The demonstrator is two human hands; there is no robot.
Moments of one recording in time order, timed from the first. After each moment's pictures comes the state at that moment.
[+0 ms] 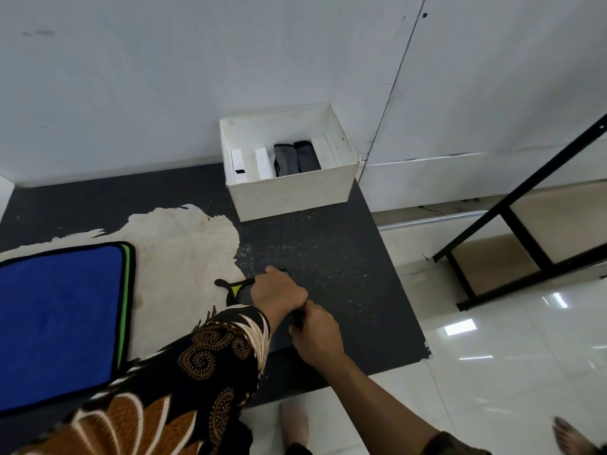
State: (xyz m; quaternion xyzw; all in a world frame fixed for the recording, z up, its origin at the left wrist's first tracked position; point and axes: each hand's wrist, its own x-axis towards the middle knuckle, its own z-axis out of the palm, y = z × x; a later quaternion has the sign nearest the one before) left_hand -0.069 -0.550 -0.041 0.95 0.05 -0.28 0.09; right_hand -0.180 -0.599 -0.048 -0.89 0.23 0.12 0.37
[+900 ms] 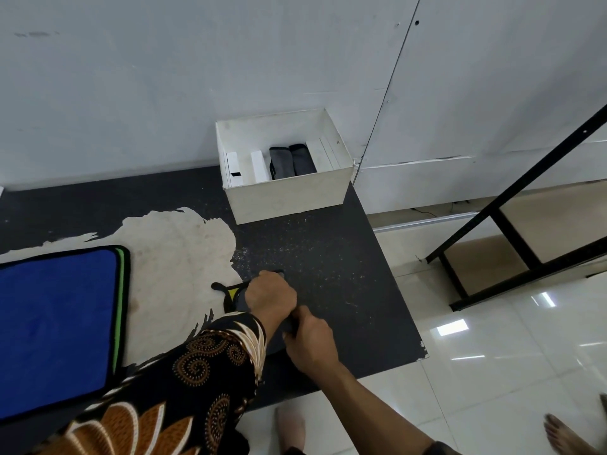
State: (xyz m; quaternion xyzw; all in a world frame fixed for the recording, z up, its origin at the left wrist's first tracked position) left_hand -0.069 -0.547 -0.047 0.97 0.05 -0.24 0.06; right_hand -0.186 -0.589 -0.042 -0.89 0.24 0.12 0.37
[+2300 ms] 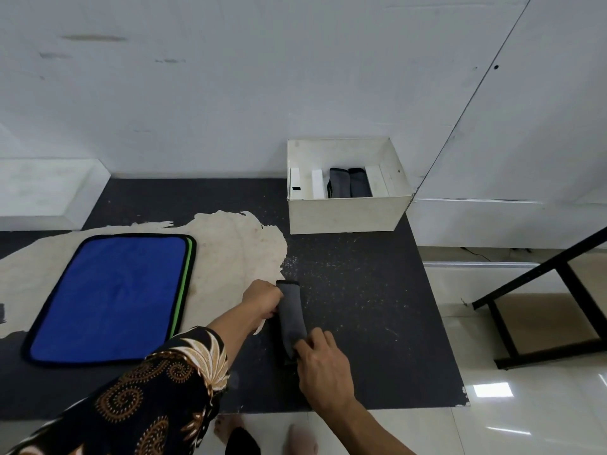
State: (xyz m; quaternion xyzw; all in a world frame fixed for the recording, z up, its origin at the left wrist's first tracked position) left_hand -0.043 -0.433 -0.038 0.81 0.20 -0.28 0.47; right_hand -0.201 -0.548 -0.048 -0.99 -0.03 0.04 0.15
